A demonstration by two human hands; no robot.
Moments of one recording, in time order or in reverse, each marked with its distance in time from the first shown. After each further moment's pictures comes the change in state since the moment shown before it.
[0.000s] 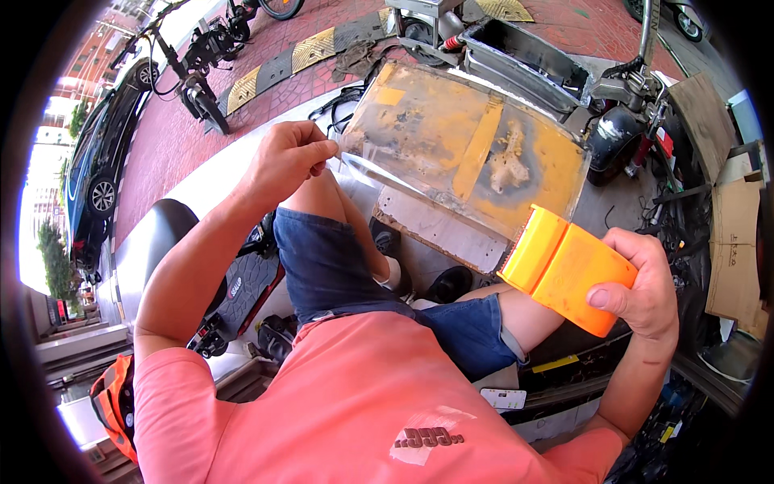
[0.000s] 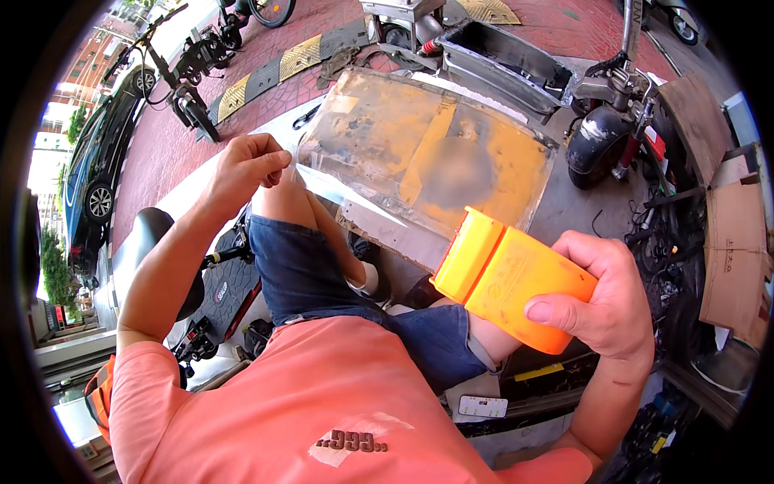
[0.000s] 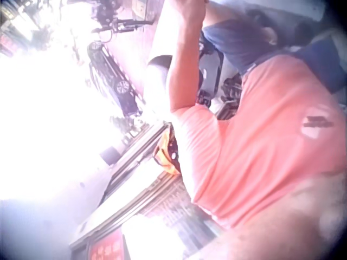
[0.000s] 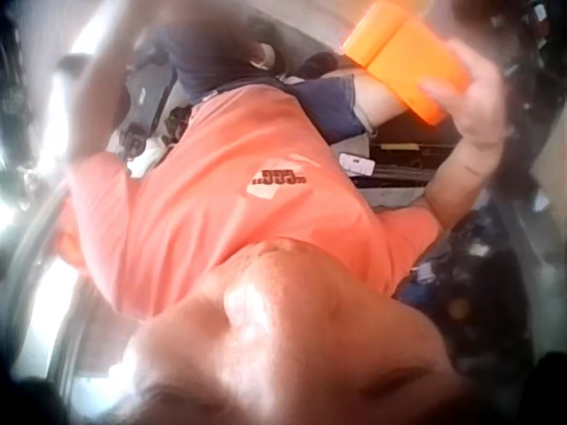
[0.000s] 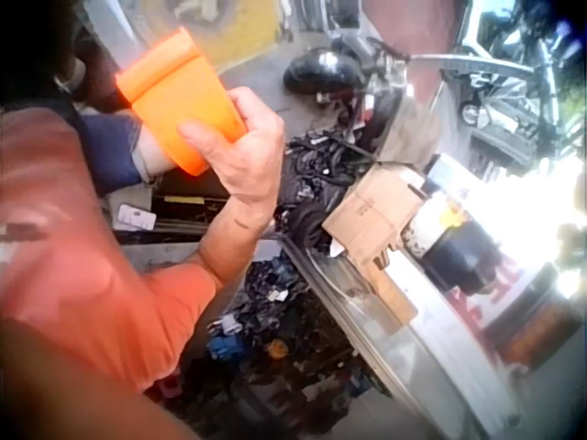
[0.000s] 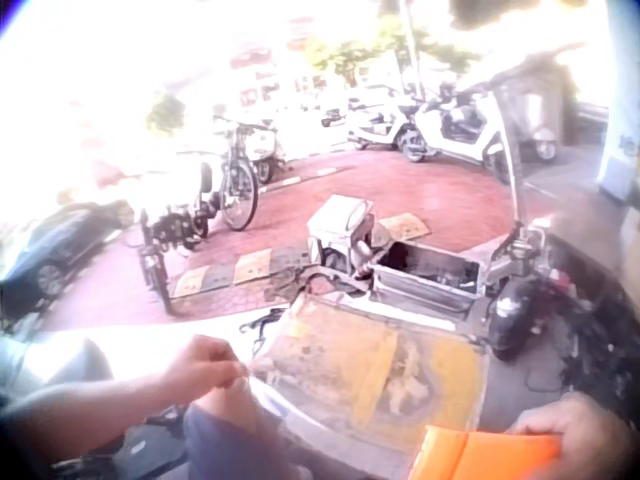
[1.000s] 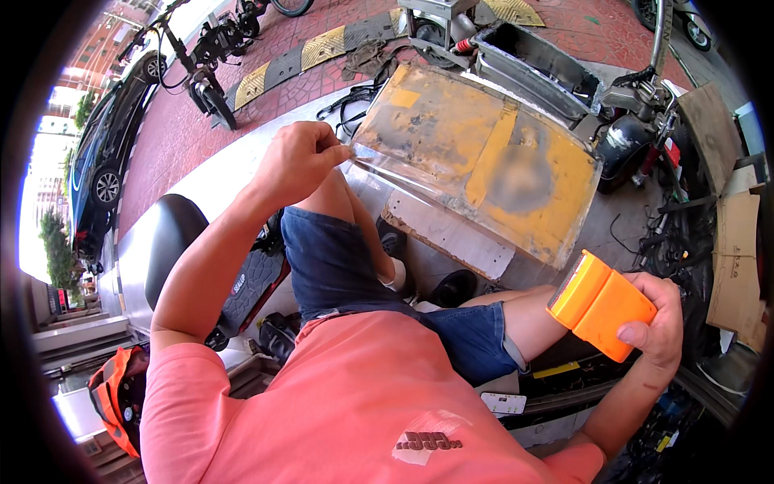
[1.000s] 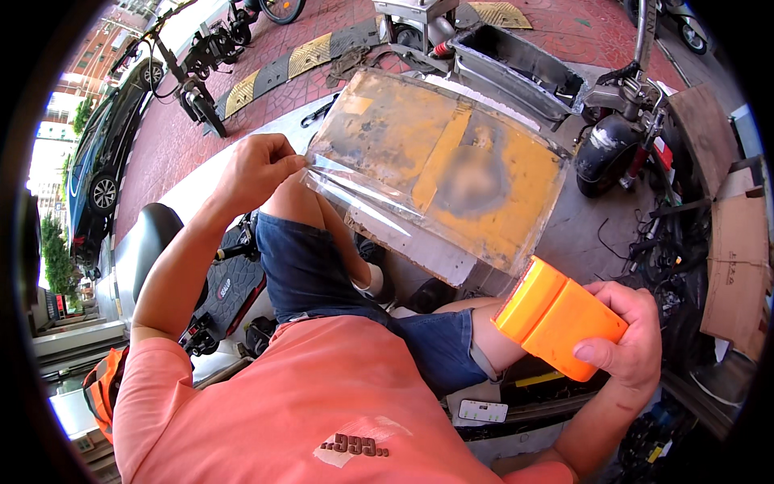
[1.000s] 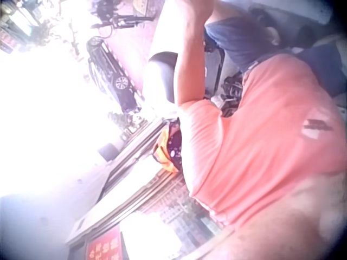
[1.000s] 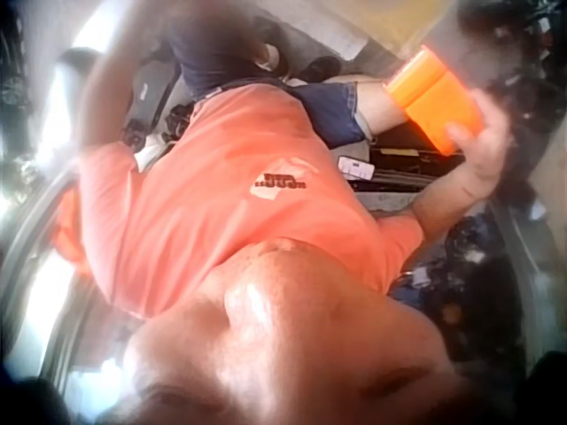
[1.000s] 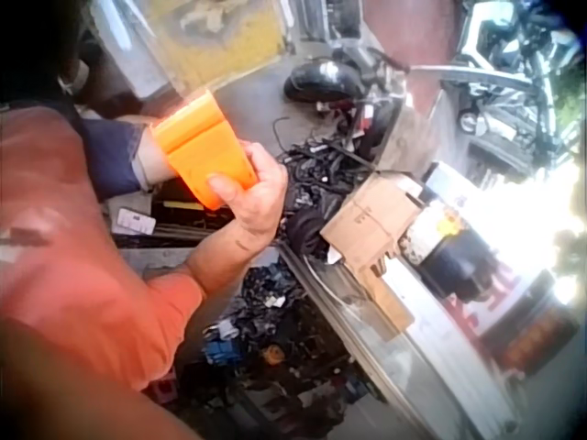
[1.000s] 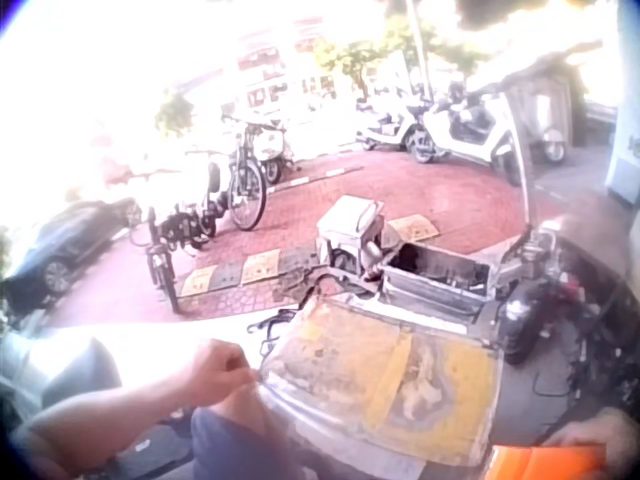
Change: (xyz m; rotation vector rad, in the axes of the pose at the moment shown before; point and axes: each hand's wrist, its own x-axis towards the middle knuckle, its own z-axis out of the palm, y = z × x) left_hand 0.001 0.003 0.004 0.525 0.133 0.139; right_hand -0.039 0.032 -0.017 0.035 0.090 0.009
